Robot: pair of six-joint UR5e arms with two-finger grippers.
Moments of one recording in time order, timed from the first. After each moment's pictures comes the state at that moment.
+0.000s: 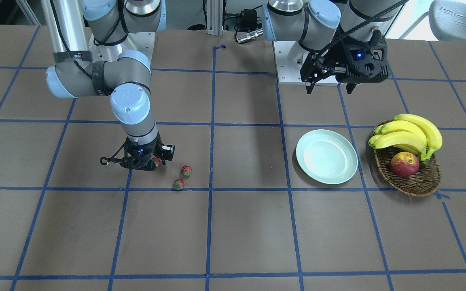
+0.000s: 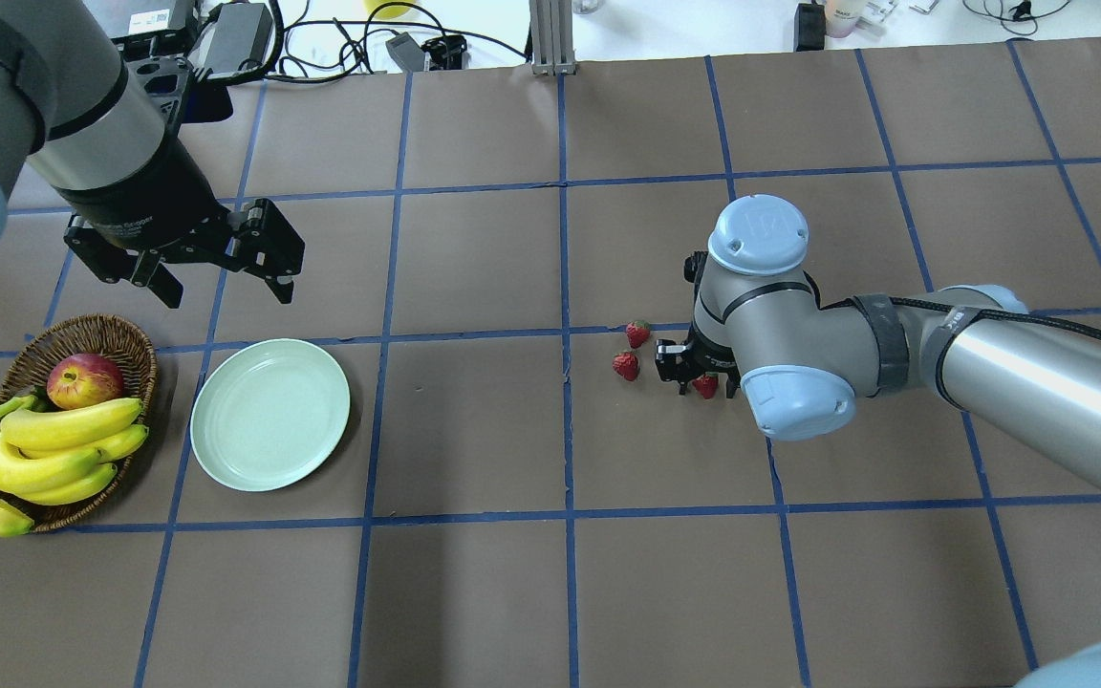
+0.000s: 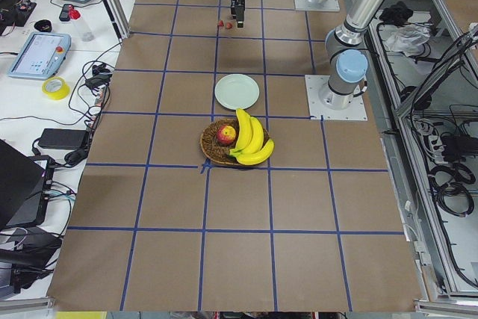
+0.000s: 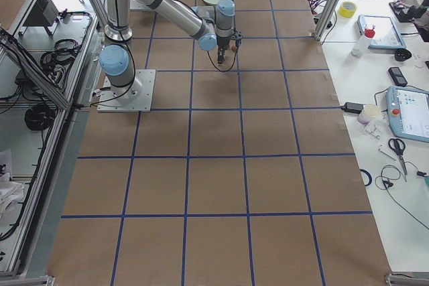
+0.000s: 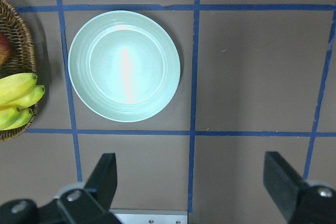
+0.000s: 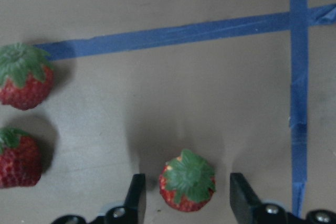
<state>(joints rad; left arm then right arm) -1.54 -1.47 -1.67 -1.62 1.60 0.01 1.71 -1.26 2.07 -2.34 -1.57 0.26</state>
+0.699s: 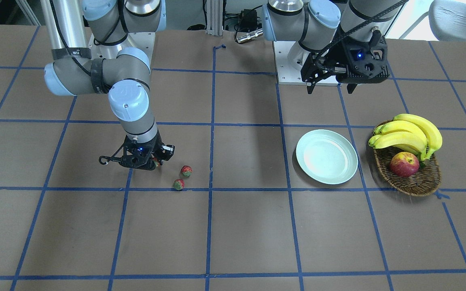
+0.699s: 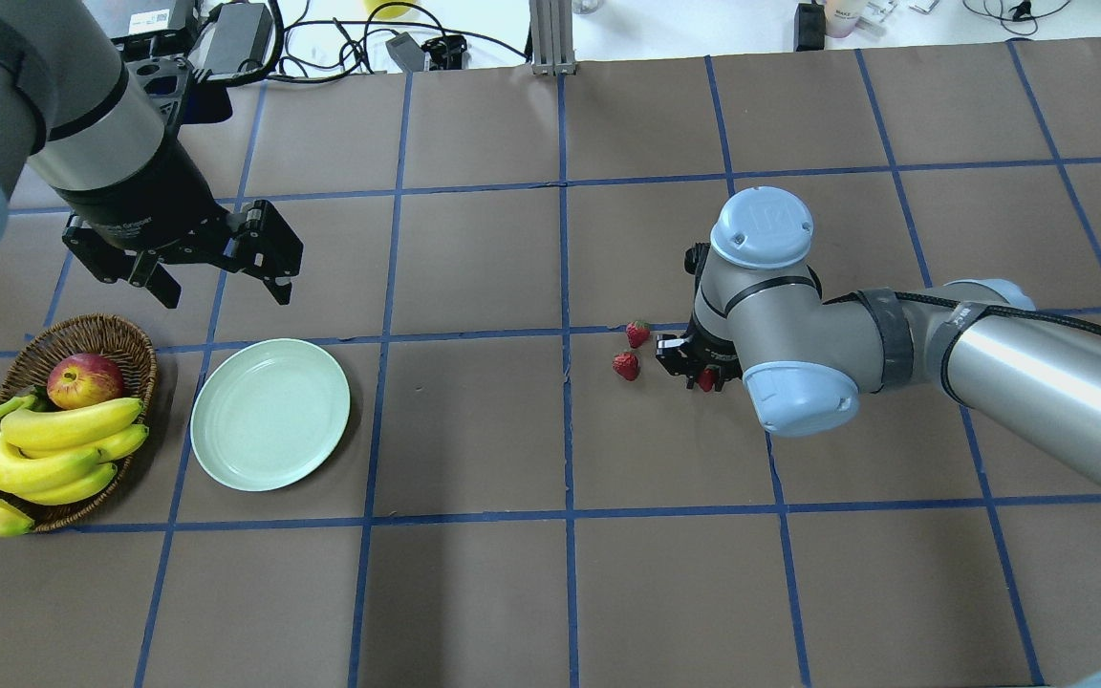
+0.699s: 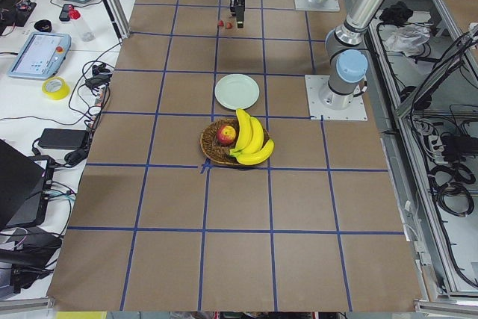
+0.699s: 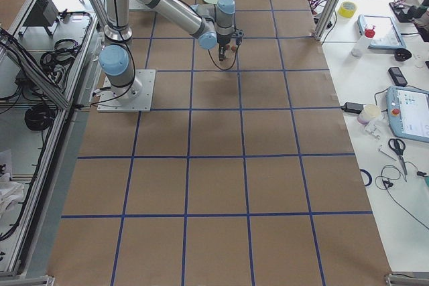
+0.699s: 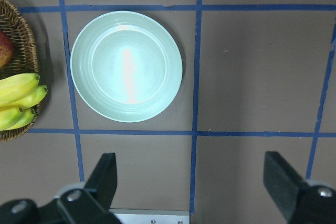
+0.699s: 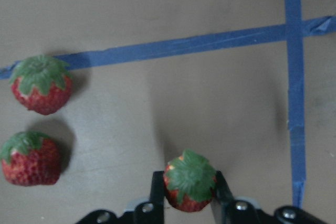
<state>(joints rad) -1.54 -1.47 -1.67 -1.62 1.61 0.01 1.71 -1.28 2.06 -2.34 -1.54 0.27</state>
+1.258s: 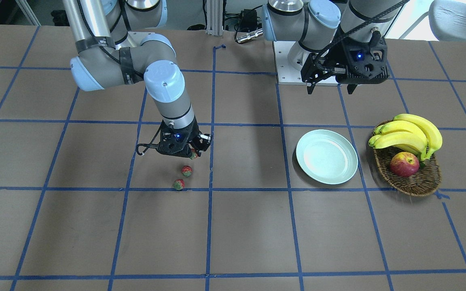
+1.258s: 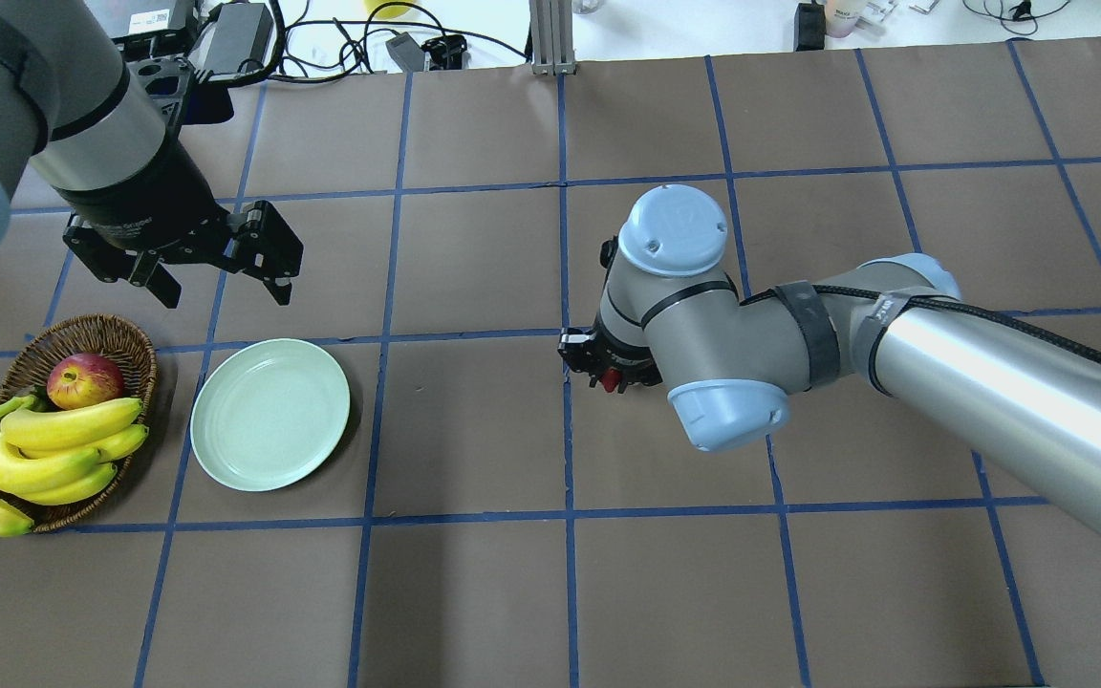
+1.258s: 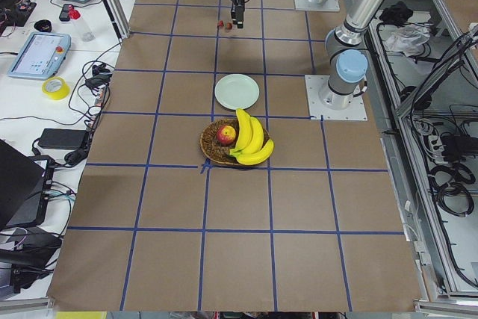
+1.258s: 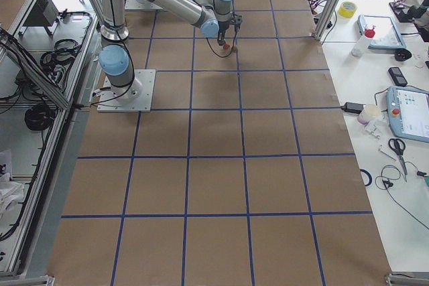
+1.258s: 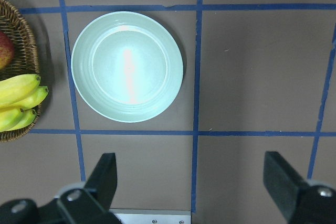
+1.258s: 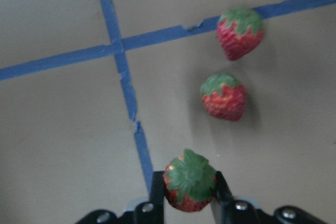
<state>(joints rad) -1.54 -1.47 -1.67 -1.61 1.61 0.02 1.90 -1.28 1.98 -2.33 -1.44 0.54</state>
